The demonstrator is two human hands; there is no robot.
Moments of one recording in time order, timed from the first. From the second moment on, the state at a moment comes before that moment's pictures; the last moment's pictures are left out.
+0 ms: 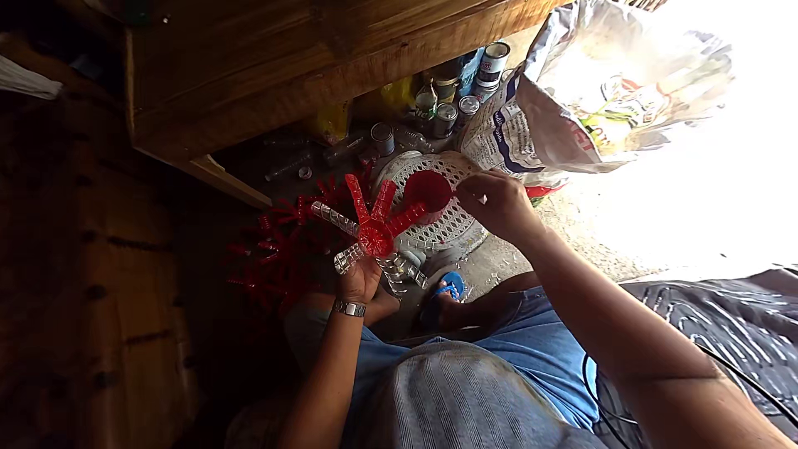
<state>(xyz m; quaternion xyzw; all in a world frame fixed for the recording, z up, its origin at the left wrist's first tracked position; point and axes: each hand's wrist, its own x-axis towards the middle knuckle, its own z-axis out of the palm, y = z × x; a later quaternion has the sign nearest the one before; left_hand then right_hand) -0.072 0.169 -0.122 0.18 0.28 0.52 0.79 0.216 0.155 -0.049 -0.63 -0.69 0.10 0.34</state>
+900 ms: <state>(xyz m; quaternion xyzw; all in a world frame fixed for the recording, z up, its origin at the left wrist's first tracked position) -0.055 0.173 -0.119 0.18 0.30 0.51 0.79 0.181 0.079 -0.064 -0.53 -0.62 0.16 0.56</state>
